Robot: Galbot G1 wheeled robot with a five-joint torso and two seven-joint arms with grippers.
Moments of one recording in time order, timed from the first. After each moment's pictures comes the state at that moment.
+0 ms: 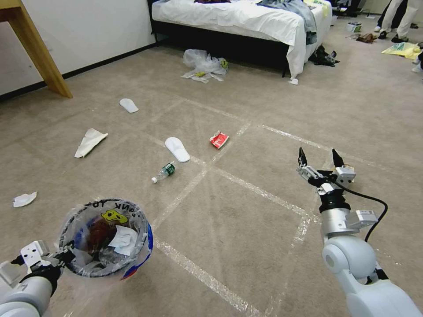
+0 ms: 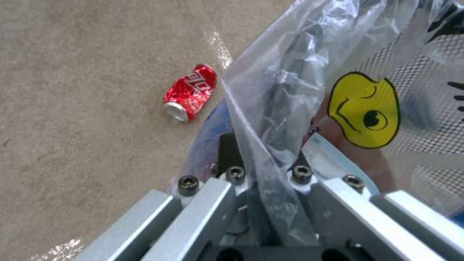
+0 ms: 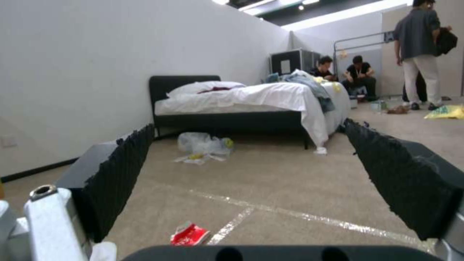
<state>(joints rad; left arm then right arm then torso) 1.68 -1.43 -1.07 -2.32 -0.89 0.73 -0.35 -1.29 1.09 0.49 1.99 0.48 0.22 0.22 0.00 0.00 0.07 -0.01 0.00</state>
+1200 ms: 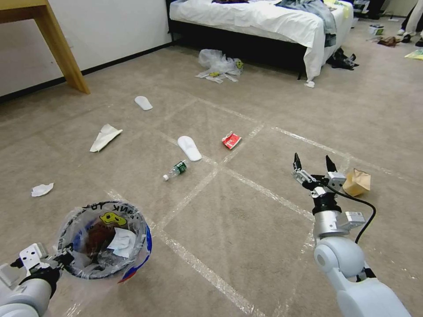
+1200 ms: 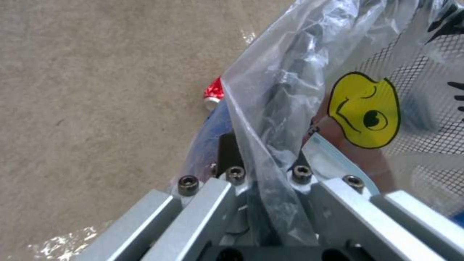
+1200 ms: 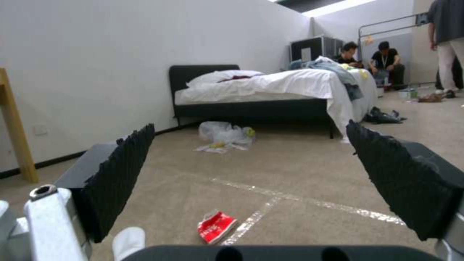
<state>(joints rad) 1.67 -1.44 -1.08 -2.30 -0.88 0.73 -0.35 -1.26 1.11 0.45 1.93 0.48 0.23 0.23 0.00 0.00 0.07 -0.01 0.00</state>
